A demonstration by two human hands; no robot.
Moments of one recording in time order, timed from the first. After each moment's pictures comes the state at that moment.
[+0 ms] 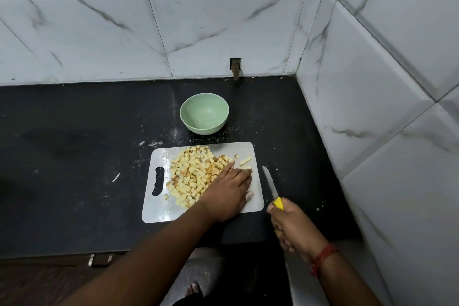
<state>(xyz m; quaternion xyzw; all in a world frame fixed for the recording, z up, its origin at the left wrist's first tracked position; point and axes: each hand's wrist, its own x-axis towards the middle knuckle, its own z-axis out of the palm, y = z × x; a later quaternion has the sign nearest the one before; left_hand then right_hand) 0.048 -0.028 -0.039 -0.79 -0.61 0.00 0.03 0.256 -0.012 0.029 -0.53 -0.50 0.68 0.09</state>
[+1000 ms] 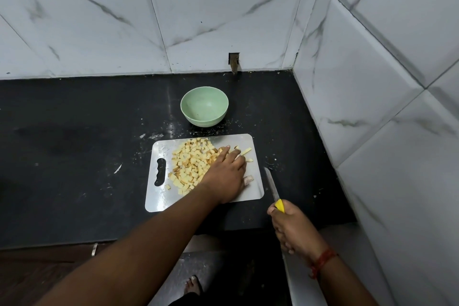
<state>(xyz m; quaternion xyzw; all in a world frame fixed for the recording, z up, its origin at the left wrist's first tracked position) 0.043 -0.021 -0.024 -0.77 -0.63 0.08 0.05 0.267 -0.047 0.028 -0.54 -0.50 0.67 0.11</state>
